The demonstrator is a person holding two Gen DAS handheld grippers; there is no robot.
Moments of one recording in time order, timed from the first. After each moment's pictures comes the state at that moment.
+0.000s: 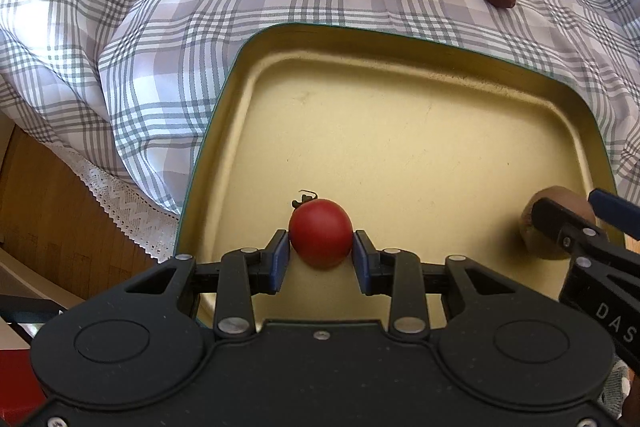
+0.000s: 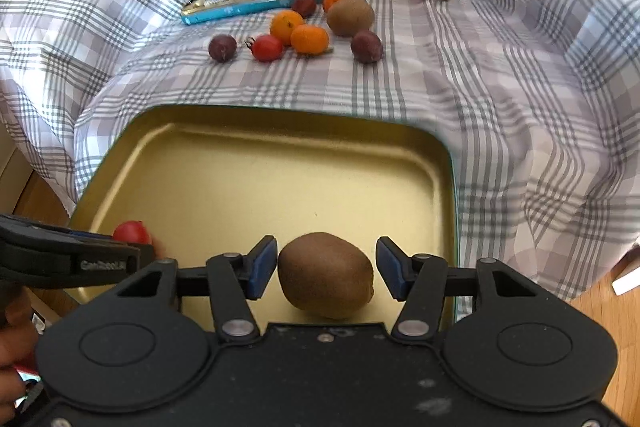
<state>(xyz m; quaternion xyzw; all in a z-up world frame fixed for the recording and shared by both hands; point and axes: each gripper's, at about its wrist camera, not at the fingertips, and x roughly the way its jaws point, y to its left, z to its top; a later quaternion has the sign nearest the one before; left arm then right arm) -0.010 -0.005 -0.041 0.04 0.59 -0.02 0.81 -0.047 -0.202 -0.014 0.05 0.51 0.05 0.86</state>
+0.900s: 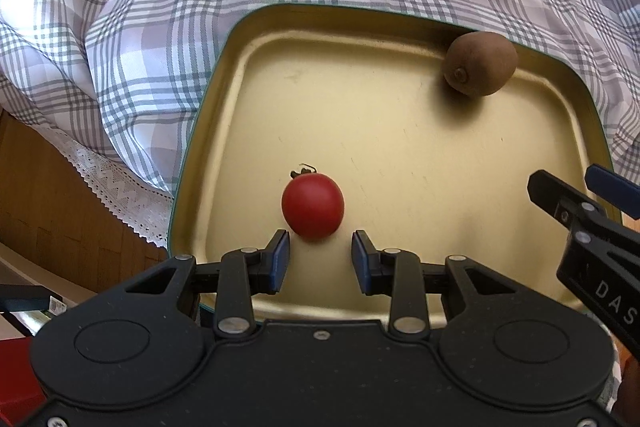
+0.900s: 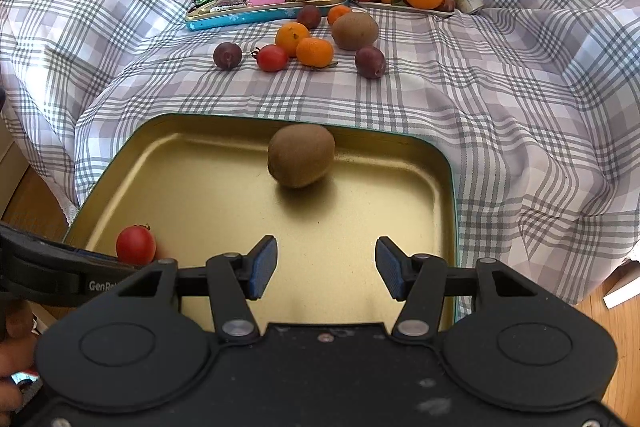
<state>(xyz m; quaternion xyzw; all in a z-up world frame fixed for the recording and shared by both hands) -0.010 -0.003 -0.045 0.02 0.62 -0.03 0.78 -0.047 -0.198 -0.011 0.04 0.51 0.05 0.86</state>
